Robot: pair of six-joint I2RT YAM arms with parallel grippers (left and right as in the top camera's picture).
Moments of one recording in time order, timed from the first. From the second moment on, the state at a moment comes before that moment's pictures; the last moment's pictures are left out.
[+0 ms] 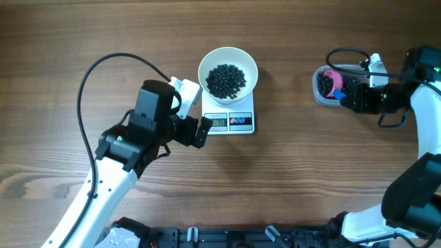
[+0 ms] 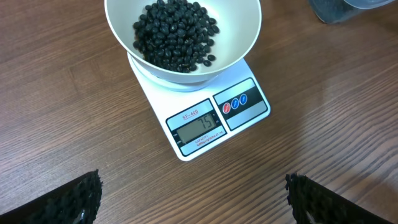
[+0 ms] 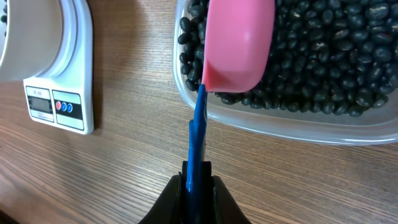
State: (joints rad) left arm -0.40 1.17 0.97 -0.68 0.17 0.01; right arm -0.37 1.70 1.32 -1.07 -0.51 -0.39
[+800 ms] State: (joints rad) left arm -0.40 1.17 0.97 -0.68 0.17 0.01; right arm -0.46 1.70 1.32 -1.10 -0.63 -0.39
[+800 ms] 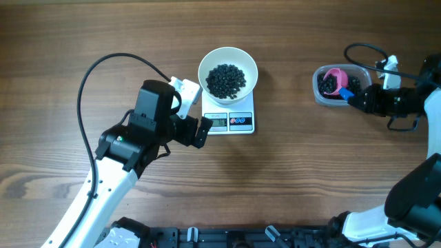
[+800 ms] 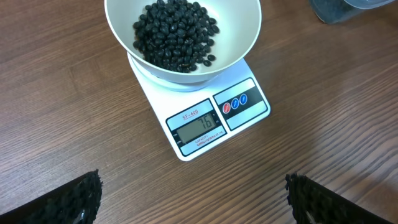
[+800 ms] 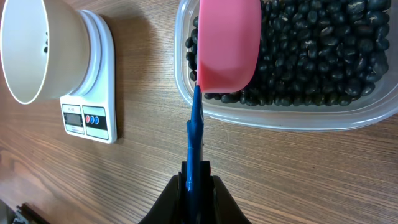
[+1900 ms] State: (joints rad) left arm -0.40 1.17 0.97 -0.68 0.17 0.01; right arm -0.57 1.70 1.32 -1.05 -0.78 -0.26
